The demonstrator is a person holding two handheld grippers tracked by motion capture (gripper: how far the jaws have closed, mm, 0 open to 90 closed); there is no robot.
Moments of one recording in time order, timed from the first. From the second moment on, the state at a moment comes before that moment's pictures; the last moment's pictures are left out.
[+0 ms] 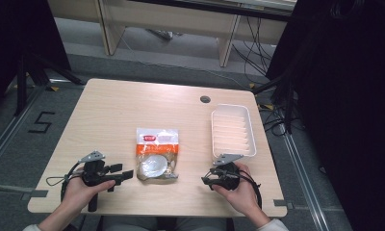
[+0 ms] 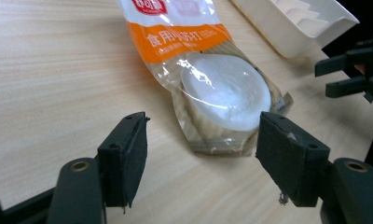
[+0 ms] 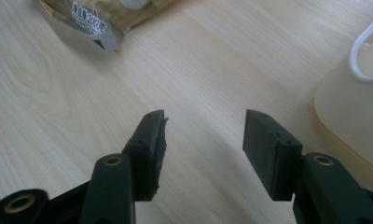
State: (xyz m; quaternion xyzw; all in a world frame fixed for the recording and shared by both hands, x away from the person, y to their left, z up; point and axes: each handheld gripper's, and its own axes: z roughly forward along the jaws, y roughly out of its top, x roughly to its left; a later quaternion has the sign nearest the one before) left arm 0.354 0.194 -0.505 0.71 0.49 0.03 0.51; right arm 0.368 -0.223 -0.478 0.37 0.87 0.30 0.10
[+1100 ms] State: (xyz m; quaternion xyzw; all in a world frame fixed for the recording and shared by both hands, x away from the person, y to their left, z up) left arm 0.453 0.170 -0.518 0.69 0.52 0.03 0.51; right arm 0.371 -0.220 -0.480 0.35 0.88 0.31 0.10
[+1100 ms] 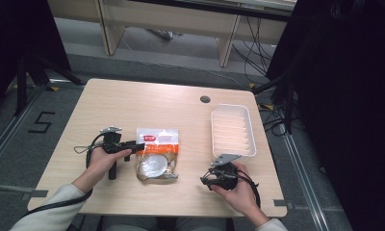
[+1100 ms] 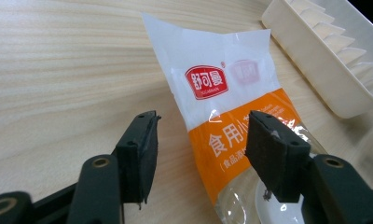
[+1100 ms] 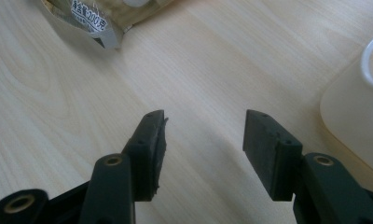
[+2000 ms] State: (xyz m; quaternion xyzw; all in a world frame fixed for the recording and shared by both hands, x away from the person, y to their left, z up) left arm 0.461 0.160 -0.525 0.71 0.48 0.01 0.52; right arm 0.370 -0.219 -0.481 0.34 0.88 0.31 0.10
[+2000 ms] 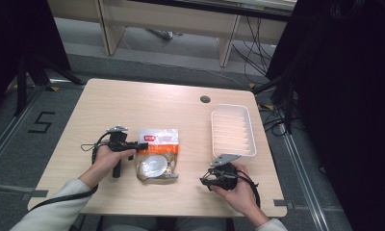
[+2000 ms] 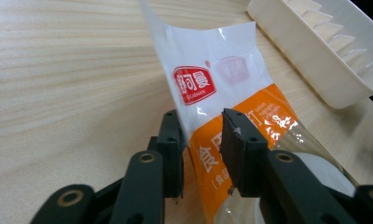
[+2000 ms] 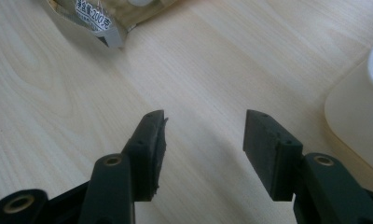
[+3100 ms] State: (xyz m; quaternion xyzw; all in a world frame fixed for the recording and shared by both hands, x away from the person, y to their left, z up) left arm 0.409 0.164 -0.479 0.68 0.40 -0.02 0.61; right arm 0.370 -0.214 -0.472 0.33 0.88 0.33 0.12
